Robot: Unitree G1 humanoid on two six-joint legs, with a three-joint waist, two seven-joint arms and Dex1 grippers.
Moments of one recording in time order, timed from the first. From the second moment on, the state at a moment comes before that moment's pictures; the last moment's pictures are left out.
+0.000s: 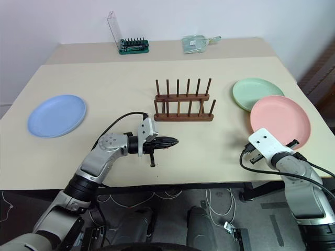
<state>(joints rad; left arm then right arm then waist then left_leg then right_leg) -0.47 0.31 -0.30 0.06 -0.21 0.25 -0.98 0.07 -0.80 -0.16 -0.29 -0.18 0.54 0.45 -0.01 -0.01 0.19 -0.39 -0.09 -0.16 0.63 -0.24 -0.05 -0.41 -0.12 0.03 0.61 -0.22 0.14</state>
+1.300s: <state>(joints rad) -0.42 0.33 -0.17 0.04 -0.25 0.26 -0.91 -0.72 -0.54 -0.38 -0.11 1.00 0.93 0.58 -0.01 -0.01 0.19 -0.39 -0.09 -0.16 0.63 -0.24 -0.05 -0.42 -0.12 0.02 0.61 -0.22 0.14</state>
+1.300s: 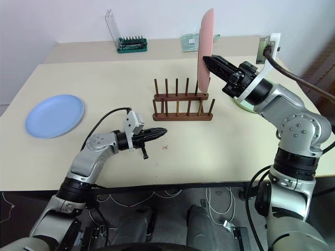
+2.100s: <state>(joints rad) -0.42 0.34 -0.17 0.04 -0.25 0.28 -0.91 -0.74 -0.57 -0.38 0.25 0.92 0.90 0.69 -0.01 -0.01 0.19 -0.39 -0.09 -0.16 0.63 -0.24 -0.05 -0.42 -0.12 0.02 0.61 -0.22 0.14</state>
